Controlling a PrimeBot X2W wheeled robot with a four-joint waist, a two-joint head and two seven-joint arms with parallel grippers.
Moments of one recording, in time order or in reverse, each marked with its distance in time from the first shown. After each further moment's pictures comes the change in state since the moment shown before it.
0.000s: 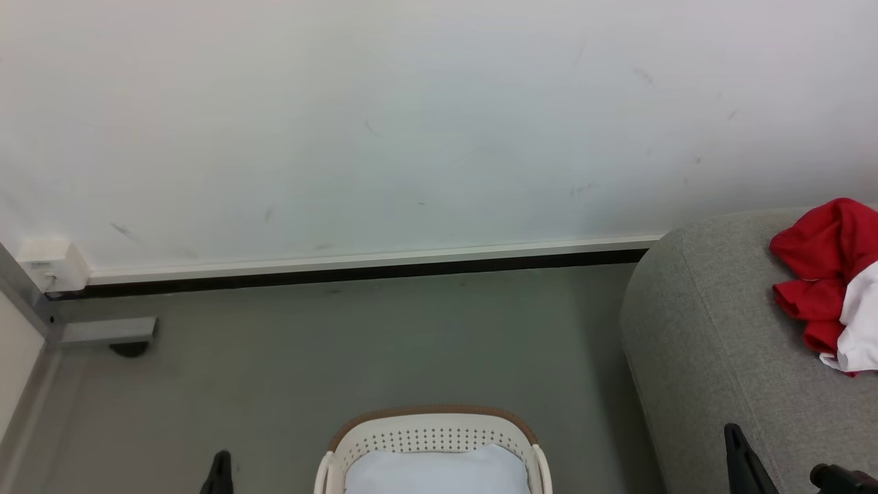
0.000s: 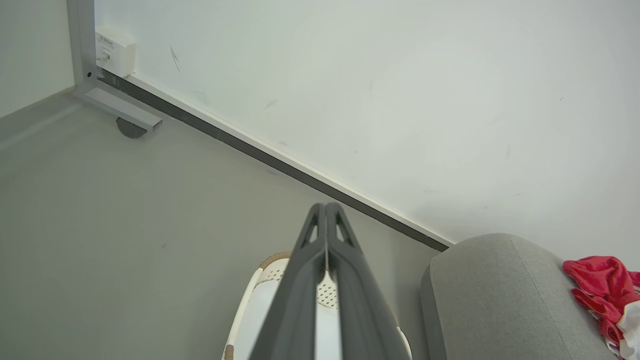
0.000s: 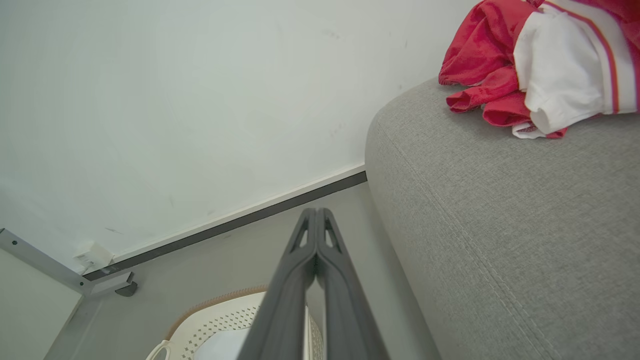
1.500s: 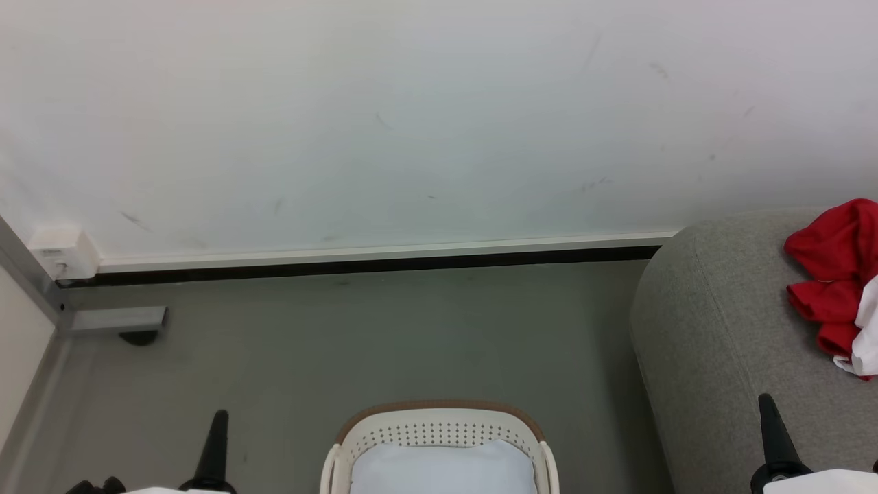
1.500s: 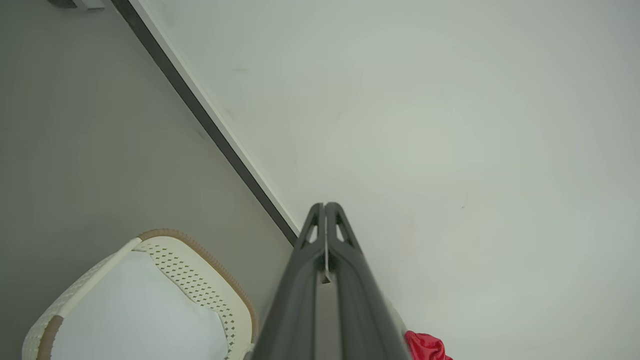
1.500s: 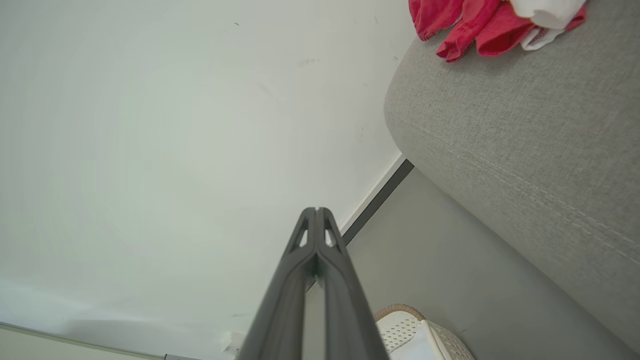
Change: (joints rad) left arm -0.102 -0.009 0.051 0.011 -0.573 -0.046 0.146; right arm -0.037 -0.001 -0.071 -0.083 0.607 0.000 0.146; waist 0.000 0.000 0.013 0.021
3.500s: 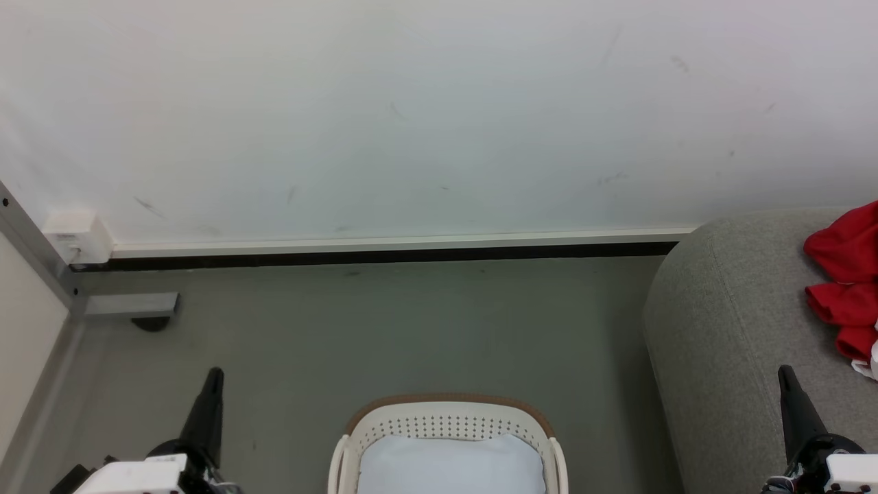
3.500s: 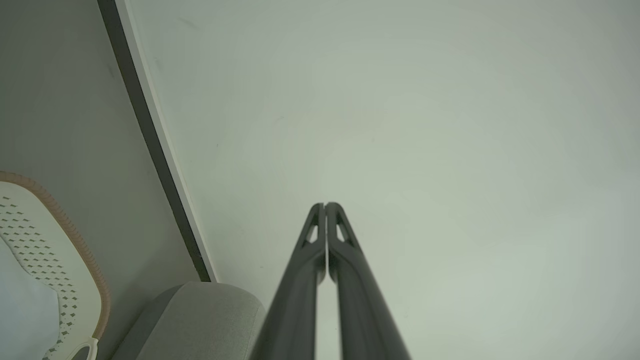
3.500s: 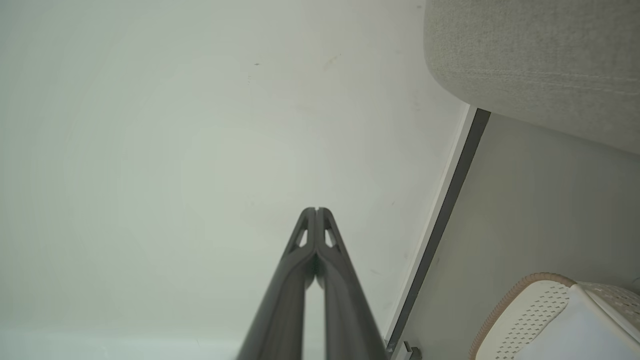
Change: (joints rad) left arm -0.084 -0.005 0.044 0.009 -0.461 -0.041 0.122; right arm -0.029 -0.003 -0.058 -0.070 0.498 0.000 0.122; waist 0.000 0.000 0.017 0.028
